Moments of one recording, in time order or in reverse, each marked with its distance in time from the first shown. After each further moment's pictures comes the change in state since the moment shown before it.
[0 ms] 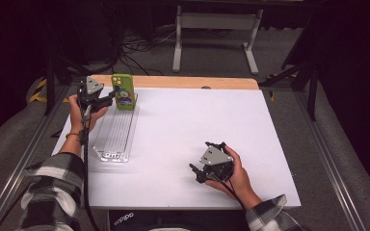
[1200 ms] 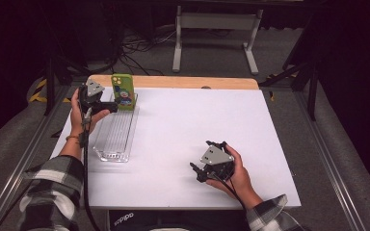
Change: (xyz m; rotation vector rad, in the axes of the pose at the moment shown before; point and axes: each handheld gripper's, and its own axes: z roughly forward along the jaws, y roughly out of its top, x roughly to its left) left arm -0.010 0.000 -0.004 -0.021 -0.029 -0.012; right arm -0.002 0.001 -0.003 -0.013 -0.014 -0.004
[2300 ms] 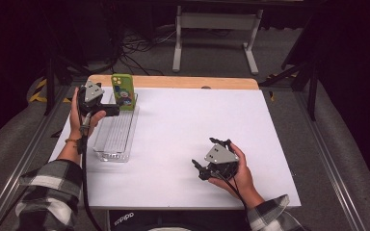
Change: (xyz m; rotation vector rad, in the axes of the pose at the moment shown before) left arm -0.017 0.009 -0.027 -0.110 -0.056 0.021; right arm -0.007 0.002 -0.010 -0.059 -0.032 0.021
